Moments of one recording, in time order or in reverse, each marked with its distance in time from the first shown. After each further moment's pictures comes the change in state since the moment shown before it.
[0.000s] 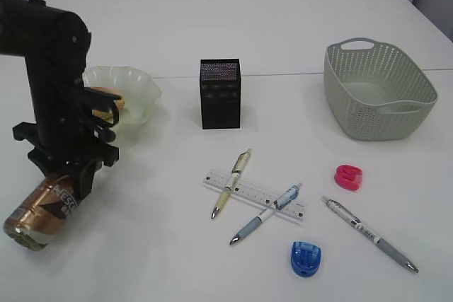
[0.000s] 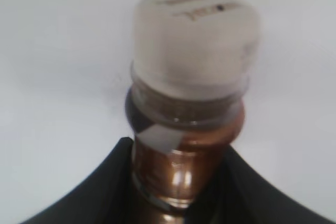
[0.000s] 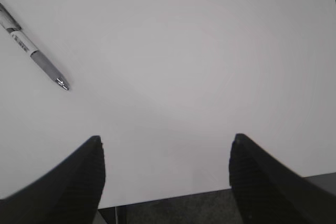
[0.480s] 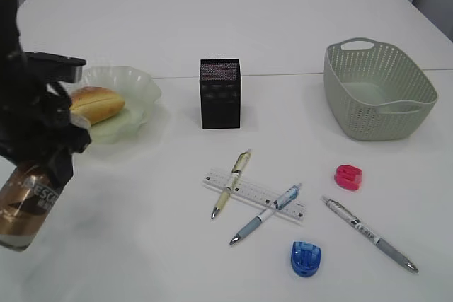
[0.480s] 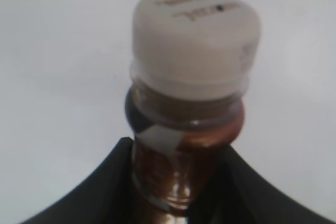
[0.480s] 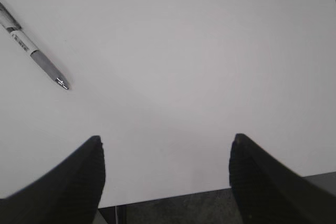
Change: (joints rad) left arm 0.000 -0.348 0.231 -0.058 -0.138 0.000; right arm 0.000 0.000 0.000 0.002 0.002 0.000
